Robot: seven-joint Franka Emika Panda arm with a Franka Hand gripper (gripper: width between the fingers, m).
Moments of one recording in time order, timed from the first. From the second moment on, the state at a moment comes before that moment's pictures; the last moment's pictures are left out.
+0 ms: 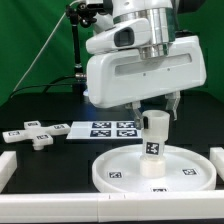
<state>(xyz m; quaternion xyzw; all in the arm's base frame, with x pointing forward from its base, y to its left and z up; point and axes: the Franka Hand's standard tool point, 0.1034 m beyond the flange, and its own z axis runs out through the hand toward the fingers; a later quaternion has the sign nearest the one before) 0.566 0.032 0.090 -0.98 -0.16 -0.09 0.05</state>
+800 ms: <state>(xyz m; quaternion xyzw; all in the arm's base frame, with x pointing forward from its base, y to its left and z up) 0.558 0.025 0.088 -0.93 0.35 -0.09 0.11</state>
